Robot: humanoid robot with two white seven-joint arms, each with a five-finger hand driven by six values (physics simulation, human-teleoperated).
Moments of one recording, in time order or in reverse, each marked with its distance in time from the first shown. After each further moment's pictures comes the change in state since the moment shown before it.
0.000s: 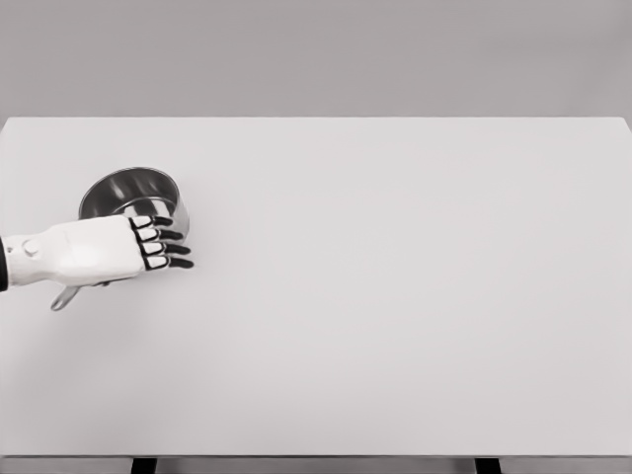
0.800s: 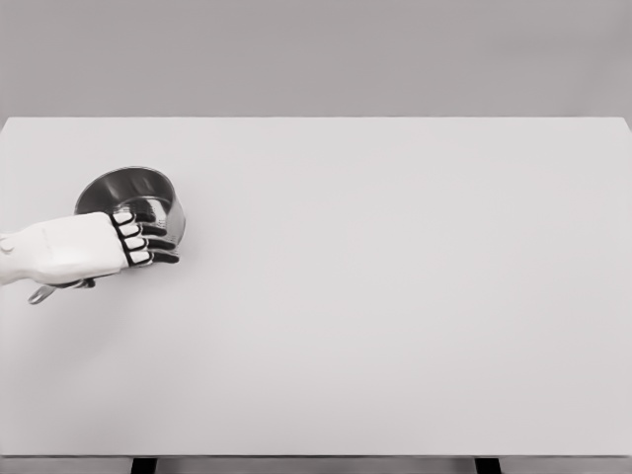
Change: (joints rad) left arm 0.032 0.057 0.020 -0.002 0.091 0.000 0.010; right arm 0.000 0.000 0.000 0.000 0.000 0.000 0.000
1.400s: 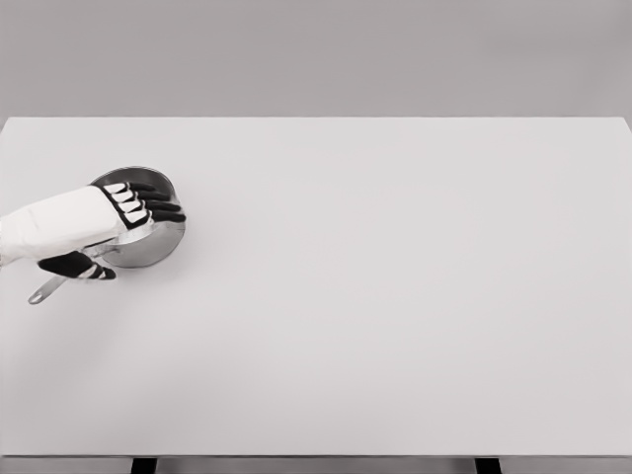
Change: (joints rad) left arm 0.041 0.022 0.025 -0.048 0.387 0.120 0.015; right arm 0.000 0.000 0.000 0.000 0.000 0.000 0.000
